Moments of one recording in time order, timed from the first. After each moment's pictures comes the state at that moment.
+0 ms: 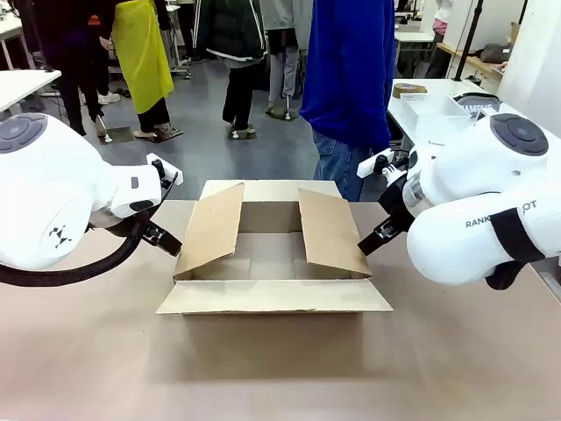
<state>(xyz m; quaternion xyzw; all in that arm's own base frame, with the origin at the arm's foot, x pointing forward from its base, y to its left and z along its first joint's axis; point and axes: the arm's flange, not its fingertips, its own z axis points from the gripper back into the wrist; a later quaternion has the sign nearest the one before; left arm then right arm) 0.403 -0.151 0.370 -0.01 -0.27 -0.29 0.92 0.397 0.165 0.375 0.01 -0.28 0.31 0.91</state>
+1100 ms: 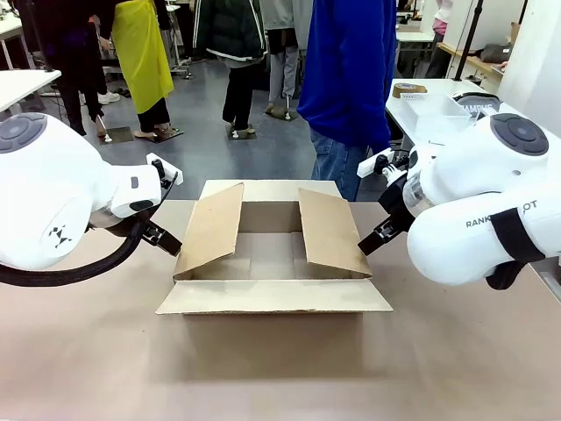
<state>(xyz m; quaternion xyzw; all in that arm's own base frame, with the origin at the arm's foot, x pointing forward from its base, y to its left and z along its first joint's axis) 0.403 -0.151 0.370 -0.01 -0.27 -0.29 0.92 0.397 0.165 0.375 0.01 -0.28 0.31 0.91</state>
